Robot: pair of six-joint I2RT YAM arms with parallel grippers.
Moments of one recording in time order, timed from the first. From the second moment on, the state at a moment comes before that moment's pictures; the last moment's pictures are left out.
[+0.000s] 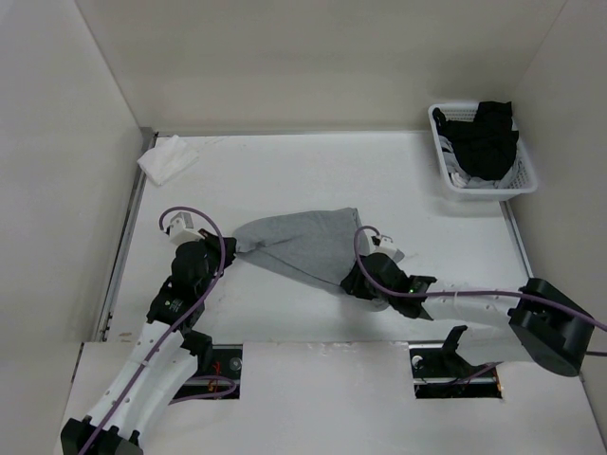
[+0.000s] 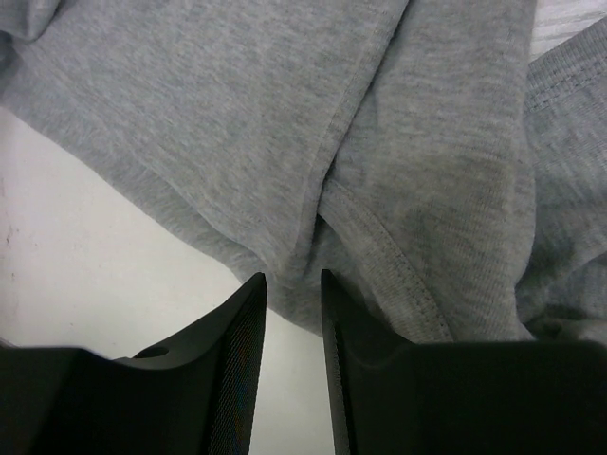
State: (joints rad) left arm -0.32 0.55 0.38 -0.17 -0.21 -0.83; right arm 0.93 1.25 0.44 0.08 0.26 0.99
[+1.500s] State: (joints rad) left arm -0.32 0.52 0.91 -0.19 -0.25 -0.87; right arm 1.05 0.74 1.36 -0.38 0.58 0.63
